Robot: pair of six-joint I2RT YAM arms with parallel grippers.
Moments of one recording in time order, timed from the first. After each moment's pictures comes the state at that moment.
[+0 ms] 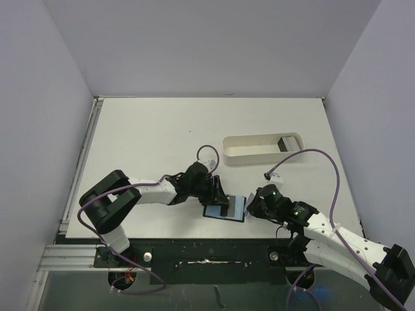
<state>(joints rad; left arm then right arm) -0.88 1.70 0.76 0.19 0.30 -0.96 0.77 0.78 0.38 -0.46 0.16 0.86</state>
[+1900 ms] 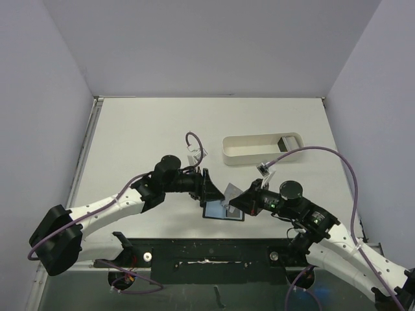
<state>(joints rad) -0.81 1.22 0.69 0.16 0.52 -0.76 0.79 0.56 0.49 -0.26 -0.27 0.63</state>
